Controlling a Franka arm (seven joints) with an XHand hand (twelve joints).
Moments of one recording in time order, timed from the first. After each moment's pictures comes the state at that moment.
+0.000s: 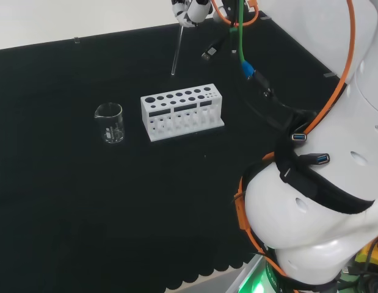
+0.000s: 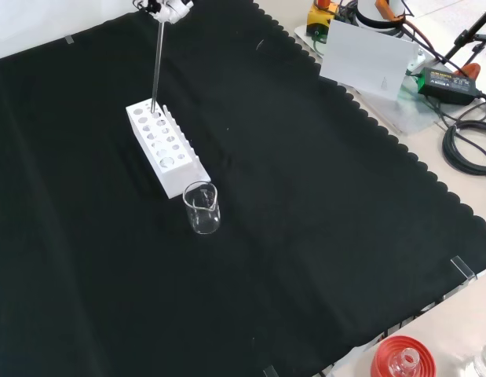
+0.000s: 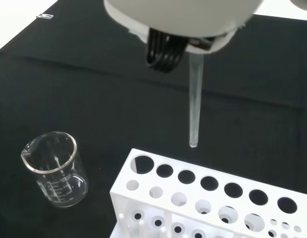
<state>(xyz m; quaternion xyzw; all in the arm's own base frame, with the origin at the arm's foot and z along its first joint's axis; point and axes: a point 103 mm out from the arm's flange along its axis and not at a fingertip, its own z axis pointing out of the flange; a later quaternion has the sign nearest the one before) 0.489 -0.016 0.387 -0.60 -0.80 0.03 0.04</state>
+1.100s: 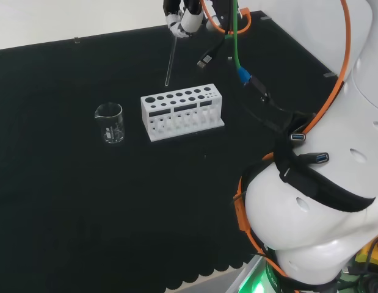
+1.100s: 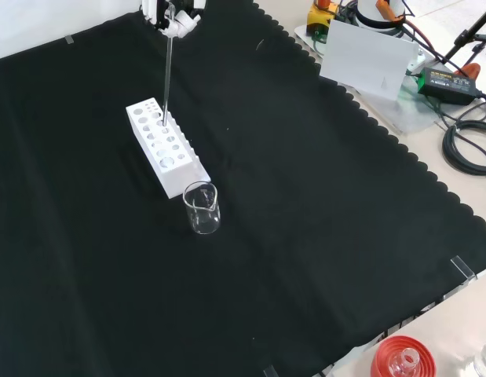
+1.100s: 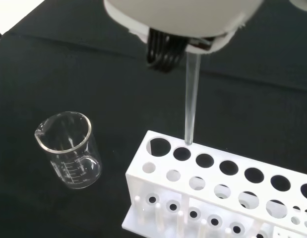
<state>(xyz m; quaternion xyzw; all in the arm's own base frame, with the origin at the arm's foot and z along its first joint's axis) 0.488 0.001 0.370 -0.58 -0.81 0.05 0.05</state>
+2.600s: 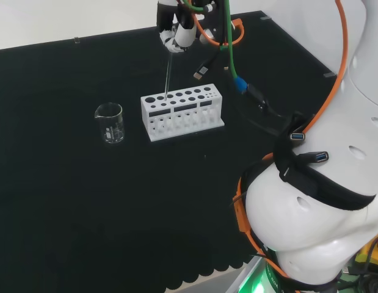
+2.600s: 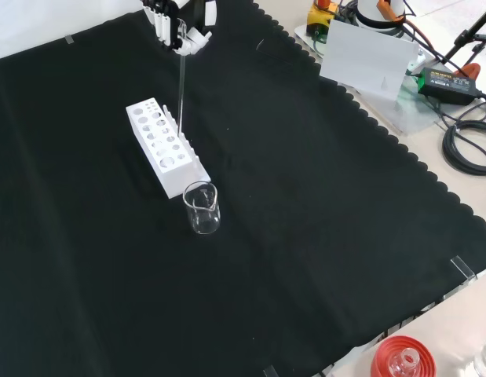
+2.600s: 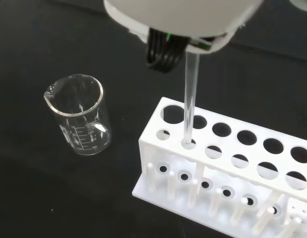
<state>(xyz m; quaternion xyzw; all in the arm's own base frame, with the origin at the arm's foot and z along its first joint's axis) 0.480 0.019 0.345 -0.57 -0.82 0.08 0.06</state>
